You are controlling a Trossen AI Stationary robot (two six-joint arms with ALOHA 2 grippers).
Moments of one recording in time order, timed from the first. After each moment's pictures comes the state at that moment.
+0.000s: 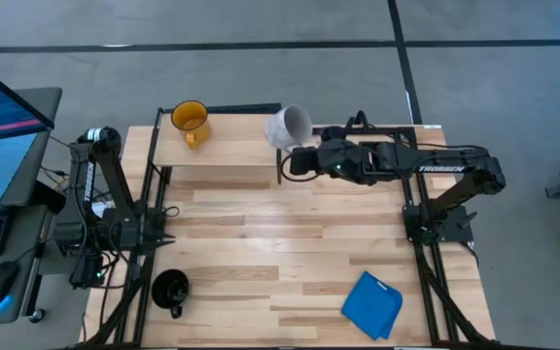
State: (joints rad) left arm -1.49 0.93 0.84 -1.45 -1.26 -1.38; right arm 0.00 1.49 1.52 -0.63 0.53 1.07
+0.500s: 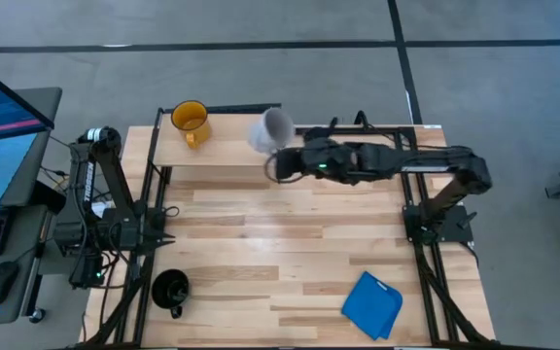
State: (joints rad) left arm -1.49 0.93 0.84 -1.45 -1.26 -1.38; right arm -0.01 1.62 1.60 -0.54 0.46 0.96
